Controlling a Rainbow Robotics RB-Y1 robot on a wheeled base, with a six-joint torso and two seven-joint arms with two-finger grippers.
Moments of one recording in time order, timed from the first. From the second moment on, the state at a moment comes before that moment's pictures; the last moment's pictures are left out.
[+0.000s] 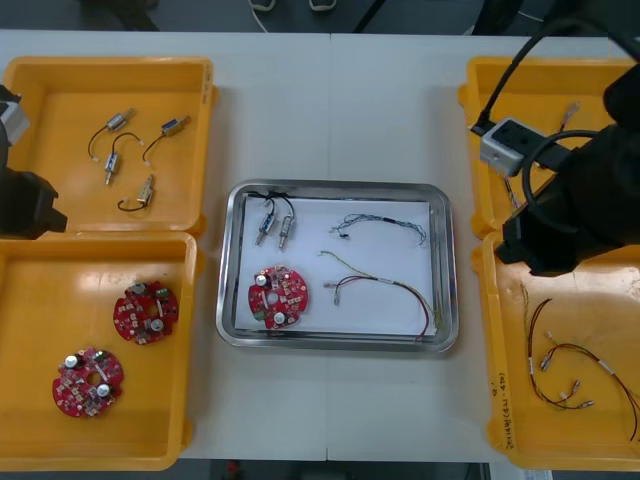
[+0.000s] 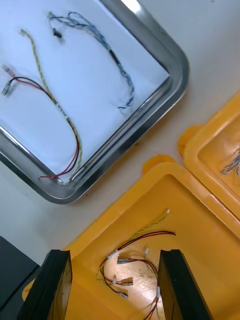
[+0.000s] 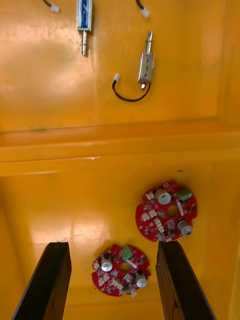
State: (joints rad) right arm -0.64 -0.92 0.22 -2.31 -1.11 1.92 1.32; left arm -0.34 0.87 0.19 -2.16 0.90 1.91 -1.16
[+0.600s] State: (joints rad) right arm -0.91 -0.70 0.67 -2.18 -0.95 1.92 1.48; left arm -0.14 0.87 0.28 -2.25 0.92 1.91 -1.17
